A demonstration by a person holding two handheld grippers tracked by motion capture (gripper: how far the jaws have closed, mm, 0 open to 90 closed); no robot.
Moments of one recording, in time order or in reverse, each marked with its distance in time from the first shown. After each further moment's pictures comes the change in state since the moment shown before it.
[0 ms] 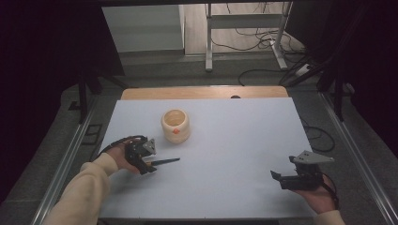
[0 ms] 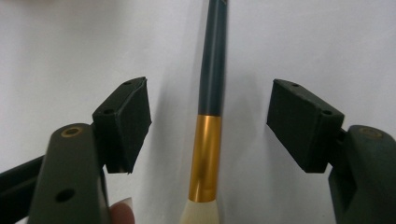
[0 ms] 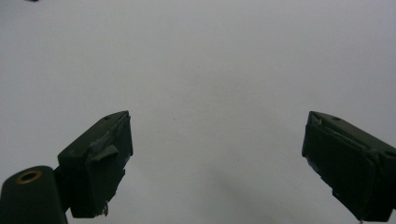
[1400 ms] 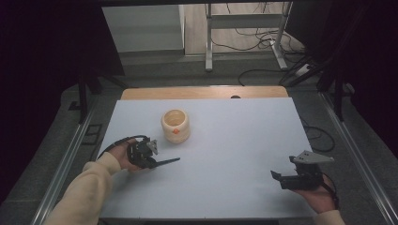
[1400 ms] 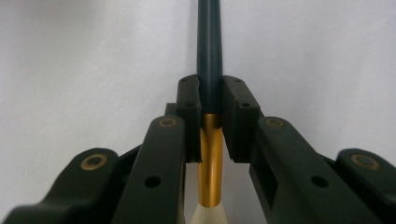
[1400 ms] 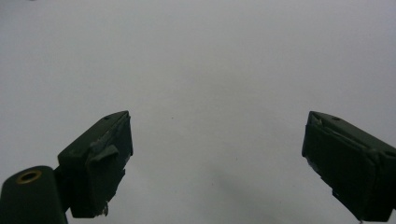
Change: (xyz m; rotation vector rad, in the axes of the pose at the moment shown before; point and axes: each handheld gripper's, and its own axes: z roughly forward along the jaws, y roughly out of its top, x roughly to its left) left arm 0.002 0.007 0.004 0.070 -0.077 -0.019; right arm -0.001 0.000 0.001 0.004 -0.003 0.004
